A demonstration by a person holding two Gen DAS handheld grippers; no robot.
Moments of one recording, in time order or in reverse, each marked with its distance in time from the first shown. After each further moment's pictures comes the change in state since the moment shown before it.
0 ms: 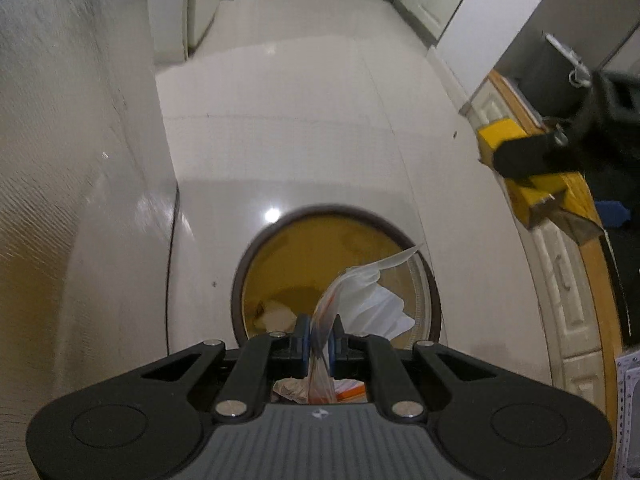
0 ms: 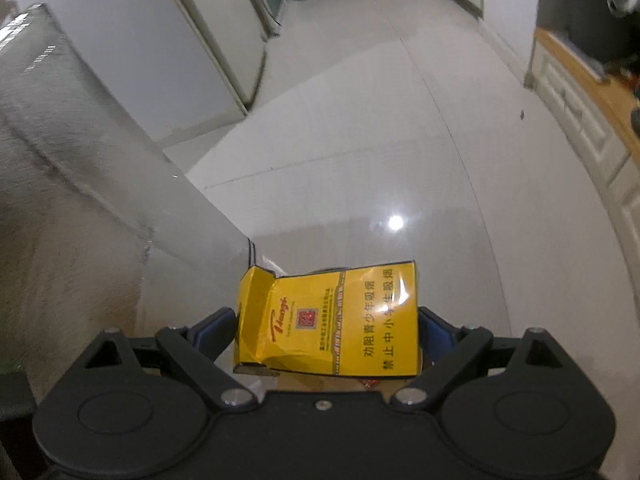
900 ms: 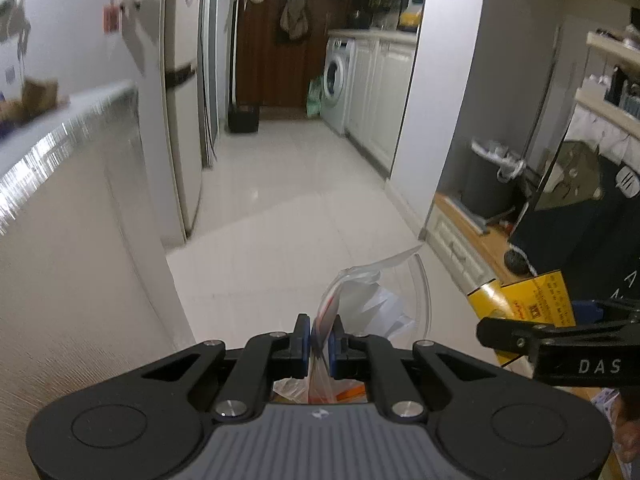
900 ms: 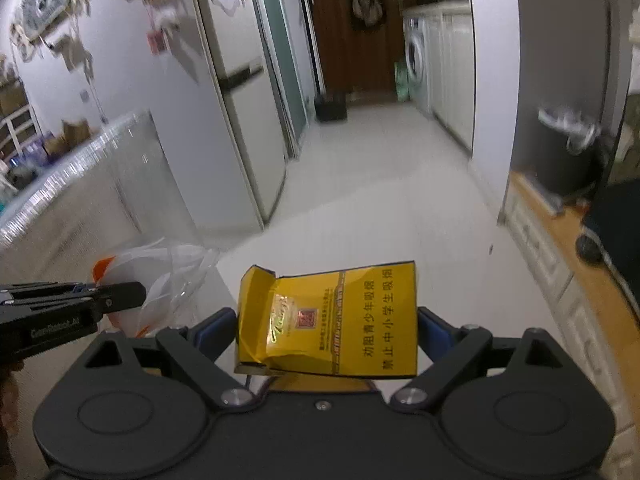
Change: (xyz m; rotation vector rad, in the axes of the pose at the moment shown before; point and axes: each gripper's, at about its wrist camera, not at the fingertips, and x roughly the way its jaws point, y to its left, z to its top) left arm -0.221 -0.079 0.025 0.181 -0.419 0.035; right arm -0.193 0.011 -0.040 -0.156 -0.347 -0.012
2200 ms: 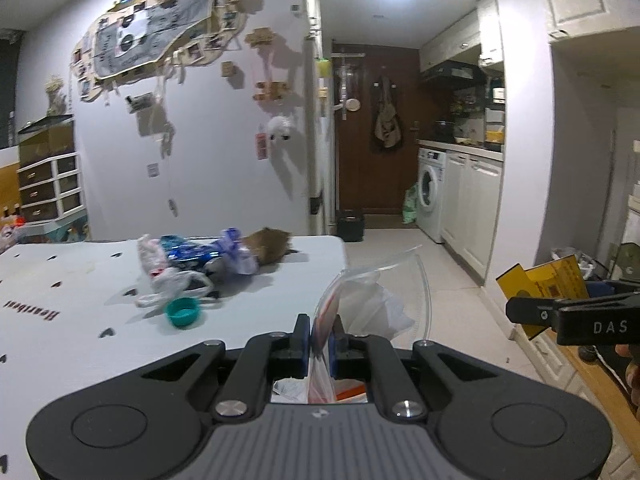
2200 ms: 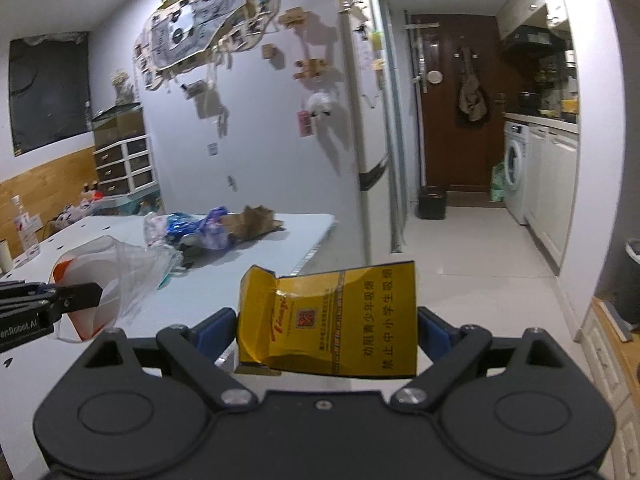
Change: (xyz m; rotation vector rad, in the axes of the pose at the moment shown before) left arm -0.266 0.125 0.027 -0.027 -0.336 0.274; right arm -0.145 0.191 0.060 -0.196 -0.299 0.200
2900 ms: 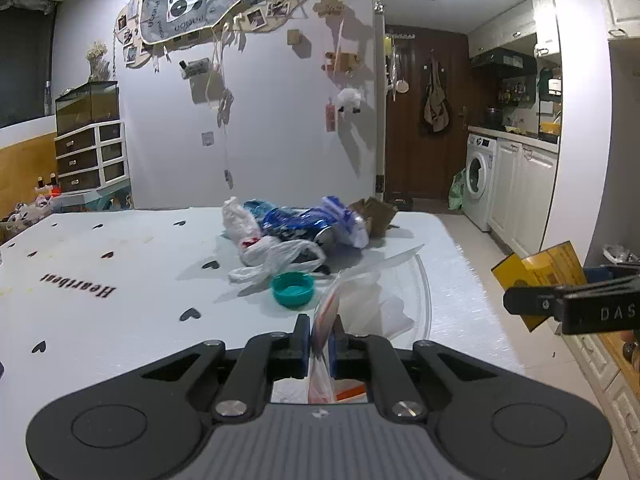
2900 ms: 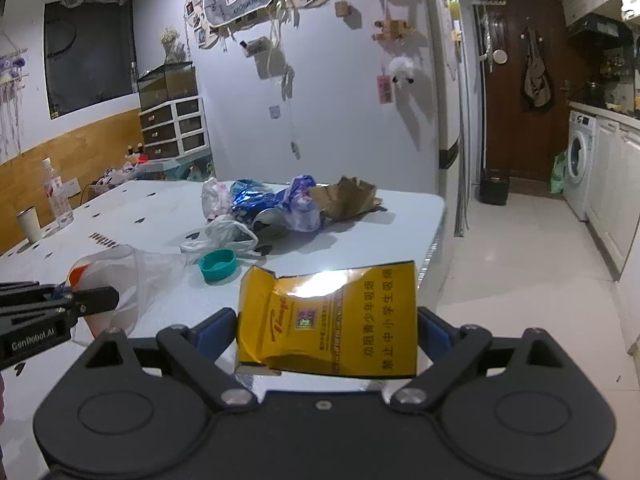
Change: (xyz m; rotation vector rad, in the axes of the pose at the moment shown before) left arm 0.038 0.125 -0.019 -0.051 0.062 0.113; right arm 0.100 0.112 0.012 -0.082 0.084 0.153
